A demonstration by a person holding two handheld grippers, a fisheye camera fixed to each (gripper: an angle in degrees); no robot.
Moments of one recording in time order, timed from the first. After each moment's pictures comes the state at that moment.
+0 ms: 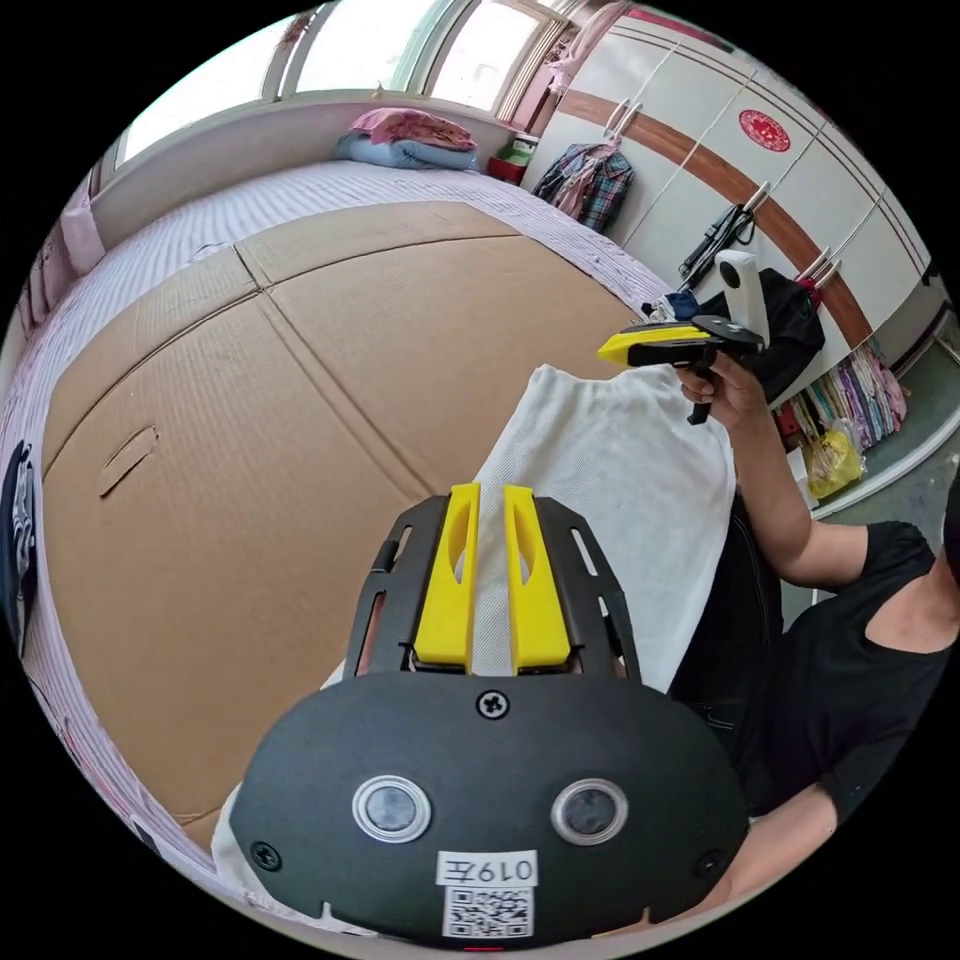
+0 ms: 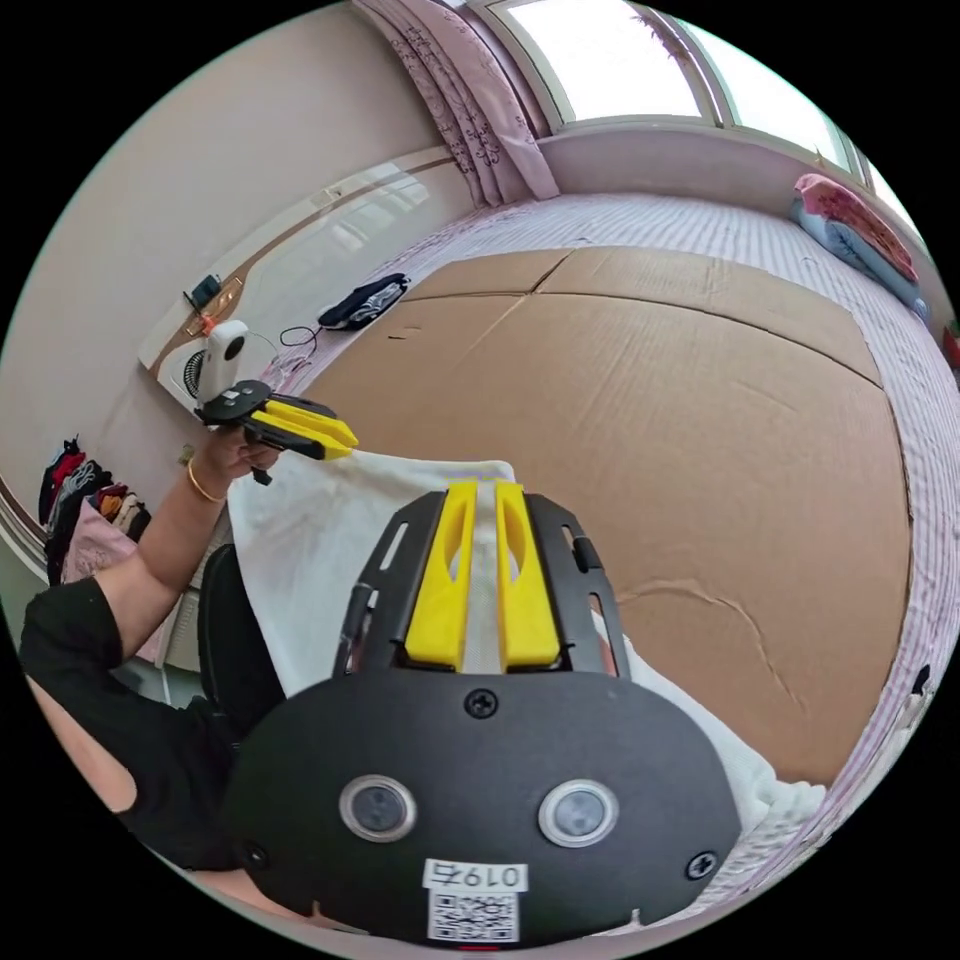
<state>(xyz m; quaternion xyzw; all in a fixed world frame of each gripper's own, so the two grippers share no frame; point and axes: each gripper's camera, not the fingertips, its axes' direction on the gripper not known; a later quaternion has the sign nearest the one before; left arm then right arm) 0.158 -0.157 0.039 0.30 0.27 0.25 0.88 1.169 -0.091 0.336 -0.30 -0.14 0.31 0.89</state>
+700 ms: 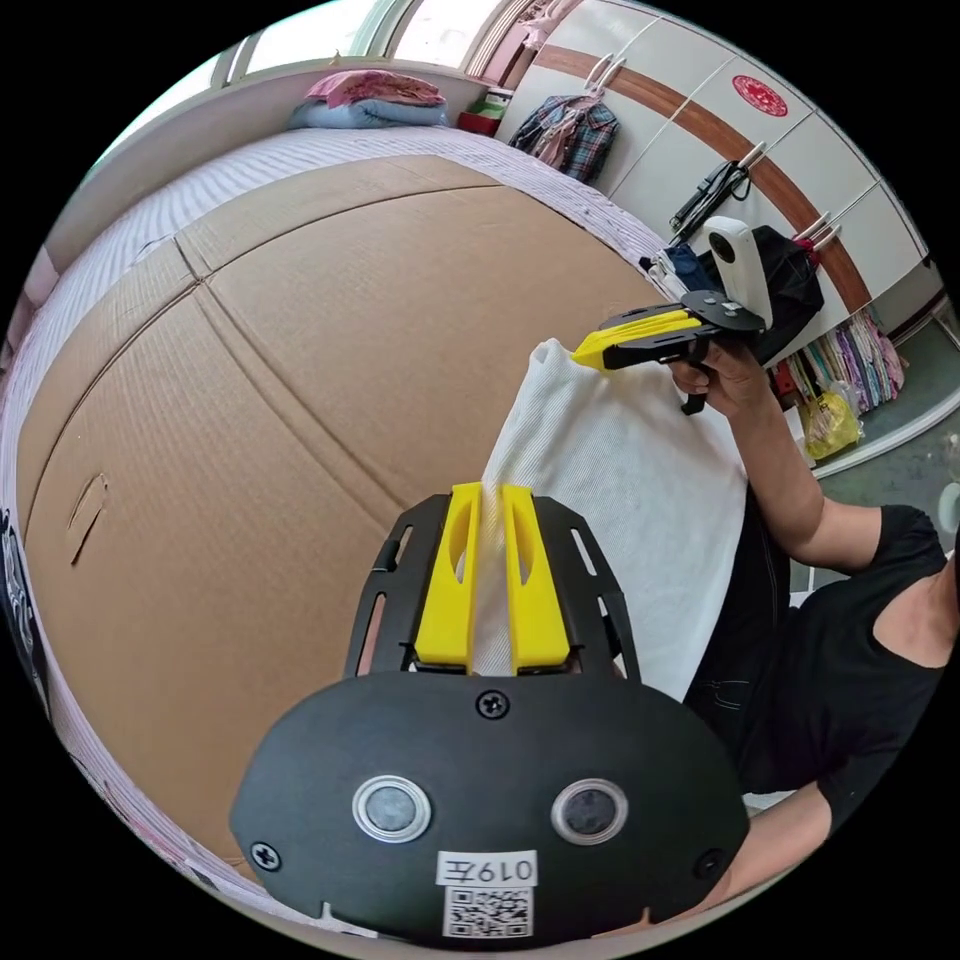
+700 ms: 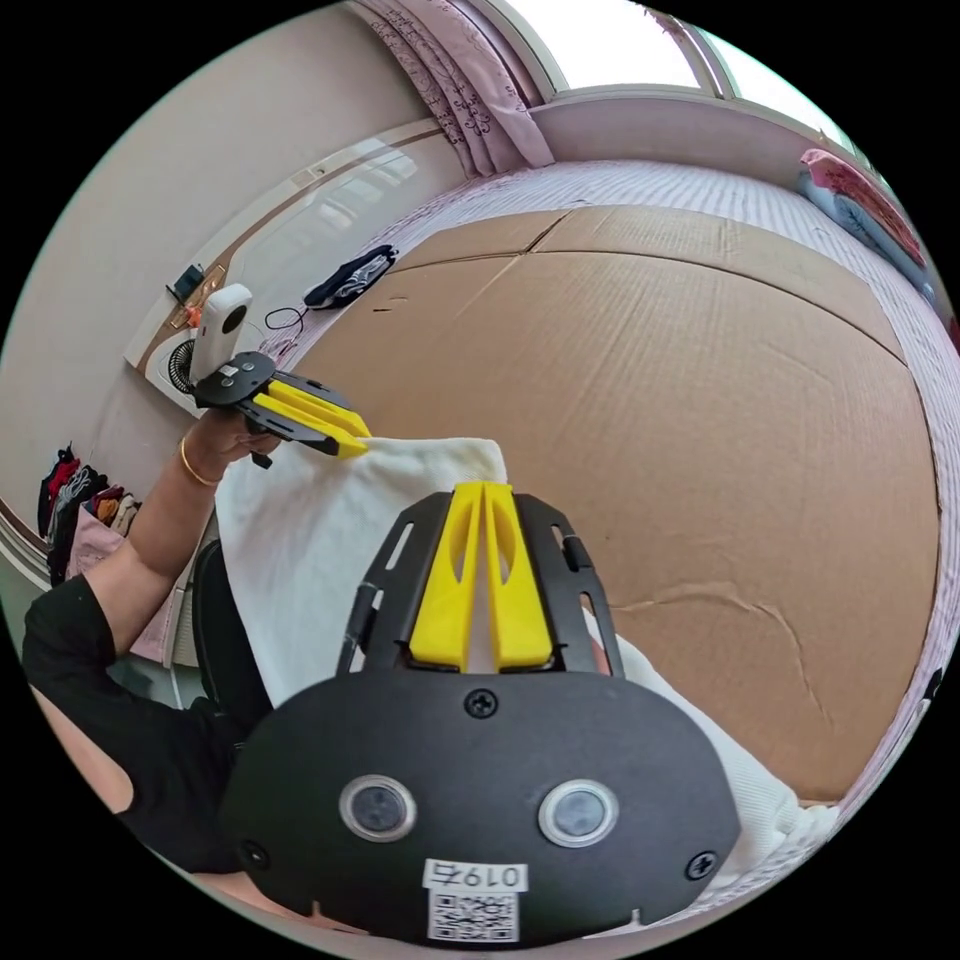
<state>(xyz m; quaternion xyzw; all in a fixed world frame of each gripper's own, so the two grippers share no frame) 0.127 -0.163 0.076 0.25 0.25 0.31 0.88 1.169 -0.074 0.387 -0.33 -0.15 0.32 0.88</state>
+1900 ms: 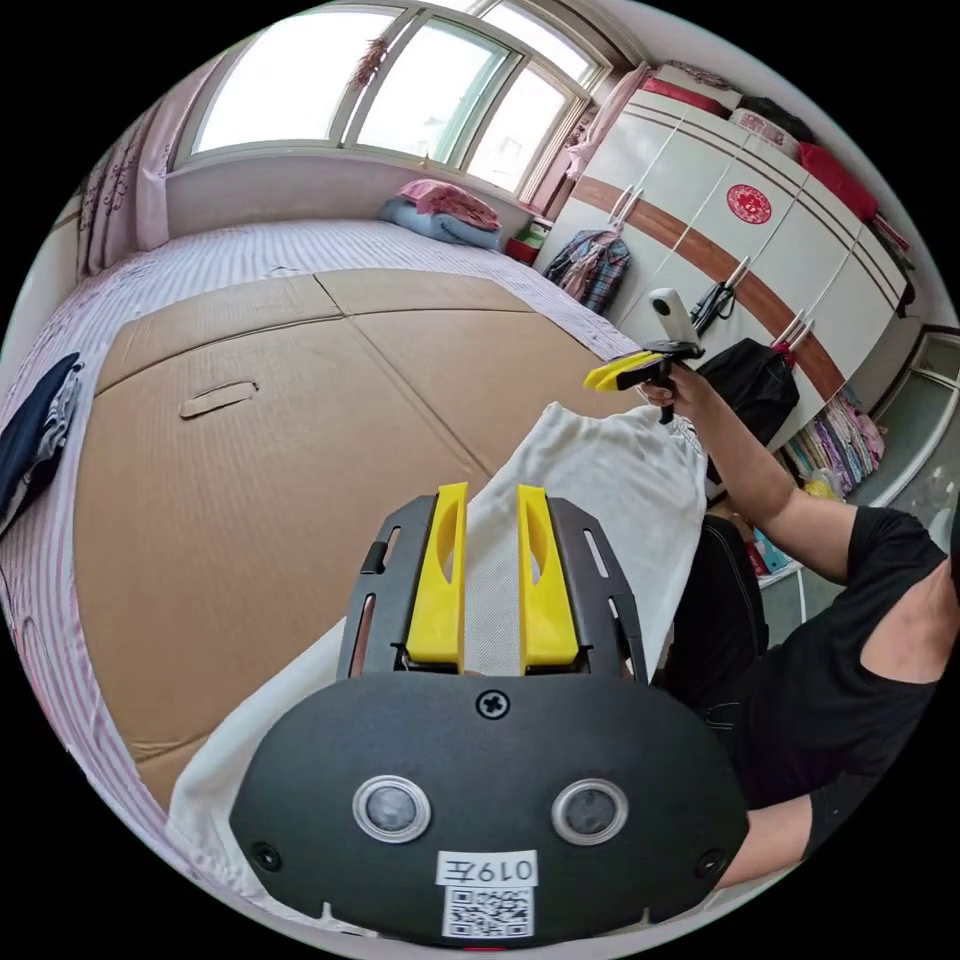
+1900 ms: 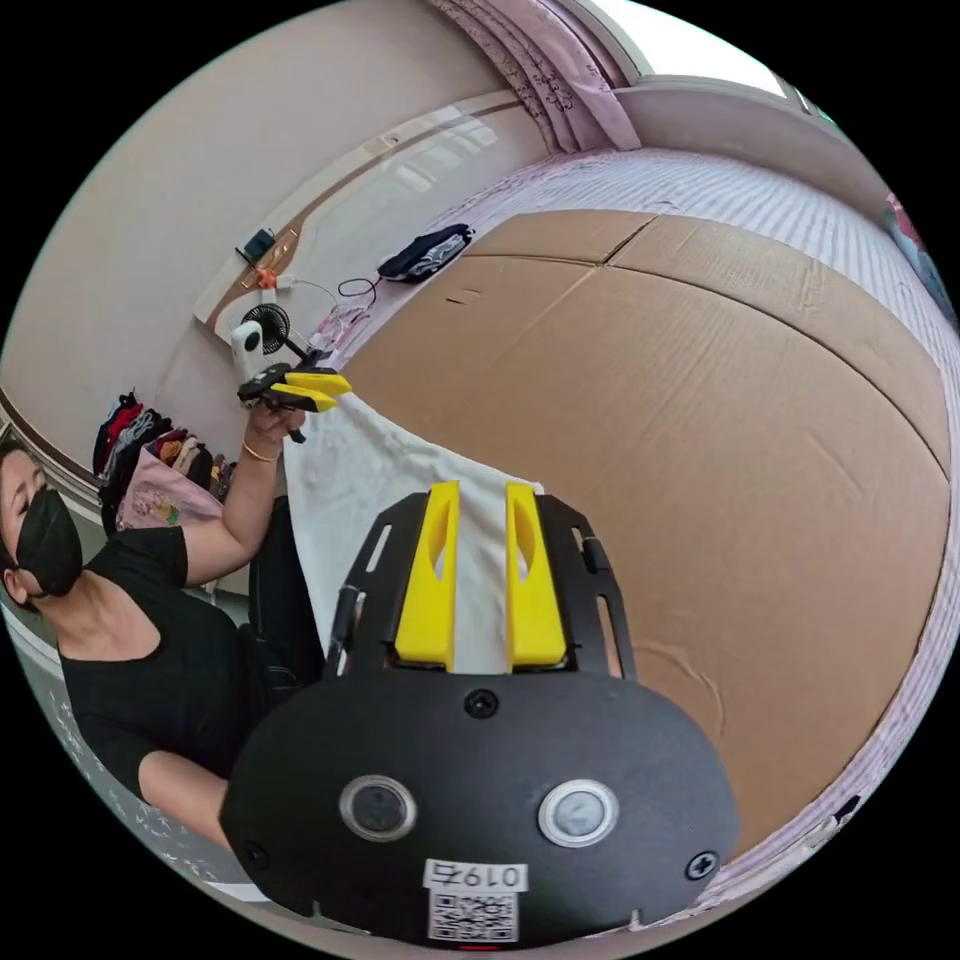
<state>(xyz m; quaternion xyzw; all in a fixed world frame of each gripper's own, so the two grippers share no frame) -0.077 0.011 0.158 0.40 0.32 0.19 0.84 1.261 -0.149 0.453 -0.35 -0.27 0.26 0.86</state>
